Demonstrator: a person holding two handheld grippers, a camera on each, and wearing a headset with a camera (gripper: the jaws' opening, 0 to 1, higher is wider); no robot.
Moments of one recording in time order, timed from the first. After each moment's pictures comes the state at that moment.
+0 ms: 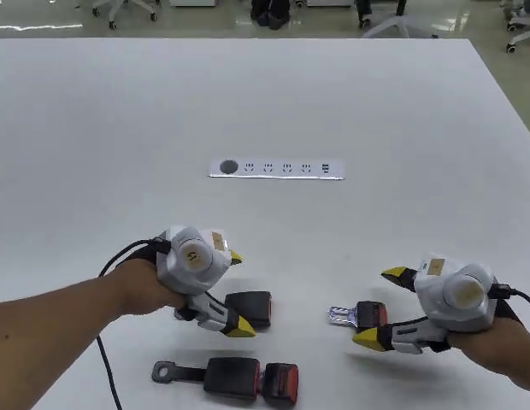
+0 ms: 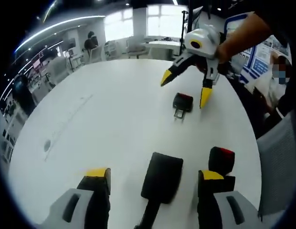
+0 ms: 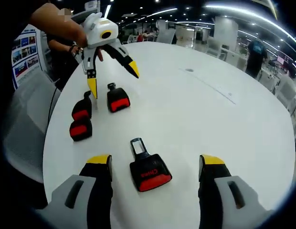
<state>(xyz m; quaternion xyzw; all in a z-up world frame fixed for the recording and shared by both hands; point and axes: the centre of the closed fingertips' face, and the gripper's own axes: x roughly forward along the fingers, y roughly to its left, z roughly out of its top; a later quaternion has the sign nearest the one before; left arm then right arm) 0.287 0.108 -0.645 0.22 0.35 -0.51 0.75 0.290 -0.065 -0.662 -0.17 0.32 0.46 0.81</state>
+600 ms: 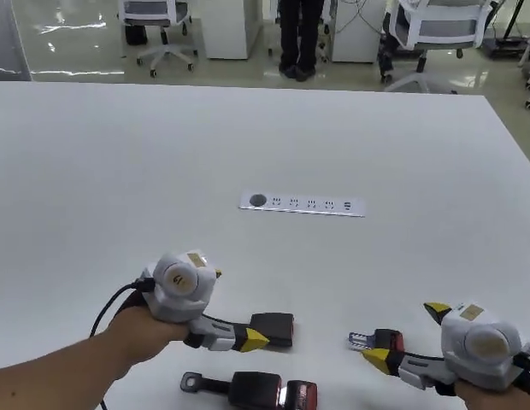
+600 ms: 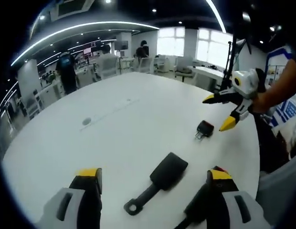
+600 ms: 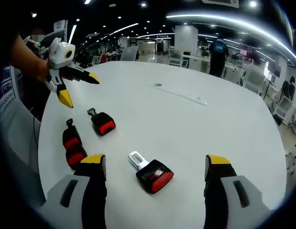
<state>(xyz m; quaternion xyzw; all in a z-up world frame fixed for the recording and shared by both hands) 0.277 0.163 -0.606 0.10 0.31 -0.34 0.88 0.269 -0.068 -0.624 -0.11 0.28 0.33 0.90</state>
